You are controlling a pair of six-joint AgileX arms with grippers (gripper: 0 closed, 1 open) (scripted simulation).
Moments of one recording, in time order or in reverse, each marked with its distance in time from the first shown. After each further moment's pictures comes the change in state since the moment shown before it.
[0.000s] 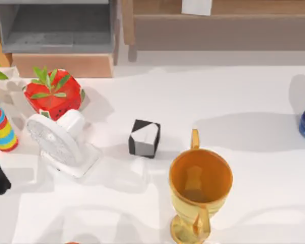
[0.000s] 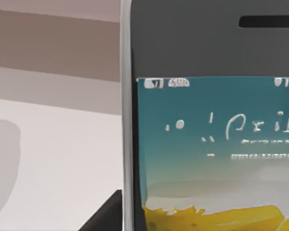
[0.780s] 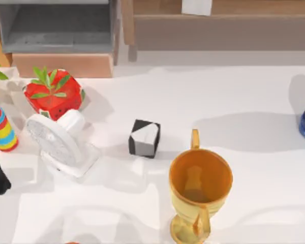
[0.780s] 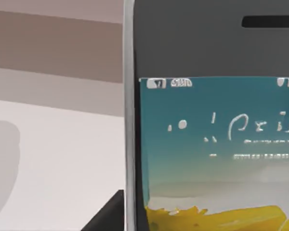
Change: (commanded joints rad) left arm 0.000 0.000 0.000 0.000 0.000 0.000; right arm 0.000 0.001 0.000 0.001 0.000 0.000
